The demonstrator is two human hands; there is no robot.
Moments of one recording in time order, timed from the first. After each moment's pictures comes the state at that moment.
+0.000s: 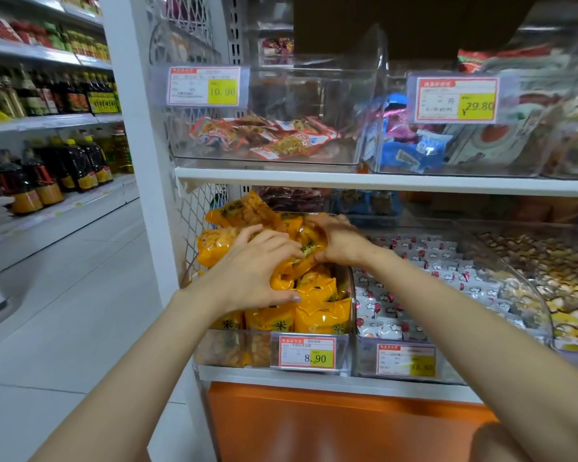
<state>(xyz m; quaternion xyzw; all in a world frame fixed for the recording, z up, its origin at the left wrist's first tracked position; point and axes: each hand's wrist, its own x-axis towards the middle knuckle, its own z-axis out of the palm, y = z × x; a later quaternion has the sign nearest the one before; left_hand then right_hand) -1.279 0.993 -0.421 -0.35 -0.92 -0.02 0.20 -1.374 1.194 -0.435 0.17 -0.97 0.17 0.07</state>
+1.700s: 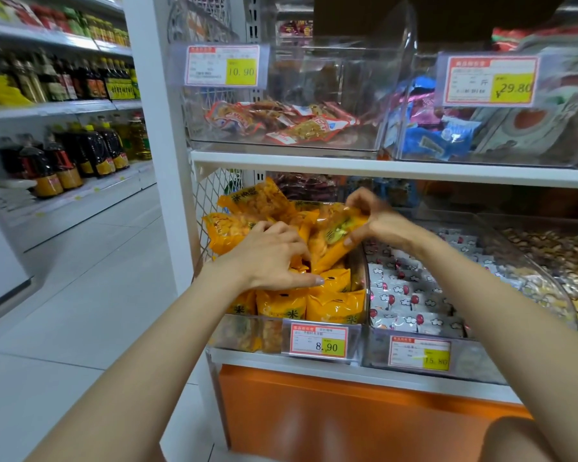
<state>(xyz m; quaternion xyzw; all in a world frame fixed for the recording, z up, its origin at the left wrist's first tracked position) -1.292 1.000 -0.422 -0.29 -0.95 0.04 0.09 -1.359 1.227 -0.415 0.20 -0.89 0.42 0.03</state>
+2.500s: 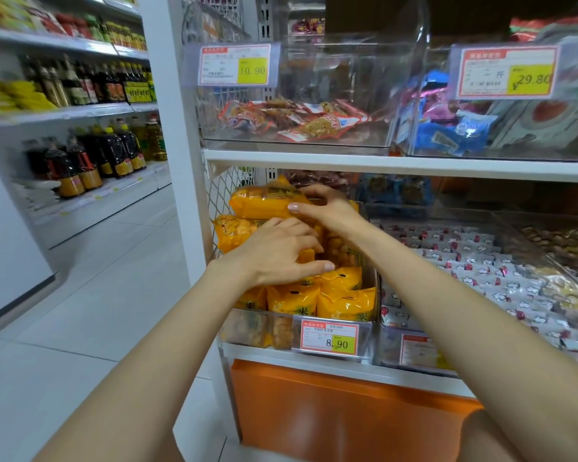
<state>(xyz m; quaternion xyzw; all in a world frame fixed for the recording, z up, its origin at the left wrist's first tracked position) -1.288 0.997 -0.420 -0.30 -0.95 0.00 0.11 -1.352 1.136 -0.409 0.20 -0.84 0.49 0.07</state>
